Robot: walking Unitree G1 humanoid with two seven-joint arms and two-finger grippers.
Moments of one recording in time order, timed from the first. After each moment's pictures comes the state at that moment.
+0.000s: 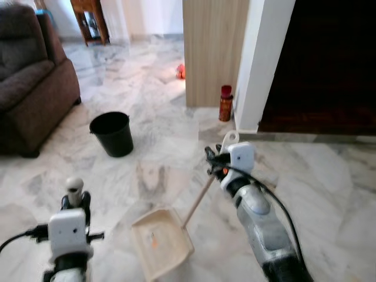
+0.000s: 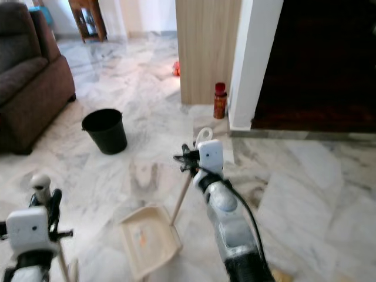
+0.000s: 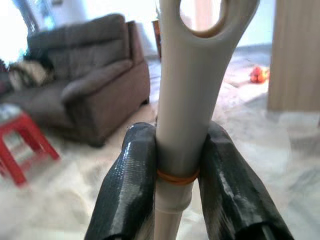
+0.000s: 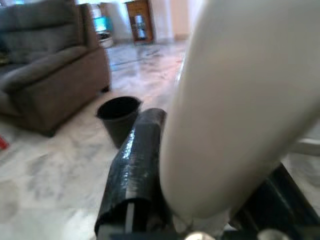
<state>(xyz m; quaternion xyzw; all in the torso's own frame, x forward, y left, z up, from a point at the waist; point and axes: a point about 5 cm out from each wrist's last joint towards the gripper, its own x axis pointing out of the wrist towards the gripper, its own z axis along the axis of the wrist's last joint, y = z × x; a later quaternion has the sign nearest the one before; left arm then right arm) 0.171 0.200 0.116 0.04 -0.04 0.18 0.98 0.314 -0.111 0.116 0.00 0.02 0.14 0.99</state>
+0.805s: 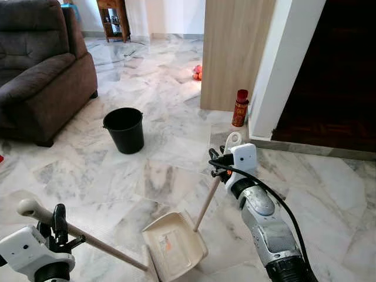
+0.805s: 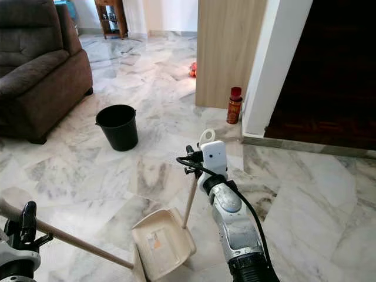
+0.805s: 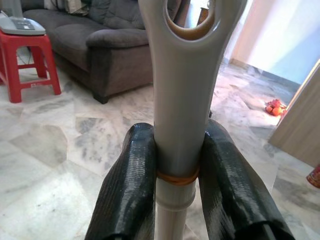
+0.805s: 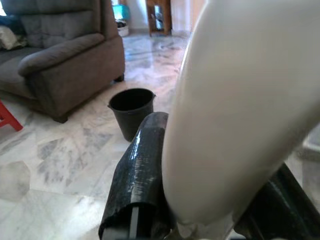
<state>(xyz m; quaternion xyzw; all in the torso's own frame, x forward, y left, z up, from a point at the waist) 0.159 0.230 0.111 -0.12 -0.05 0.24 0.96 0.315 -0.102 0.117 0.02 0.04 0.15 0.99</state>
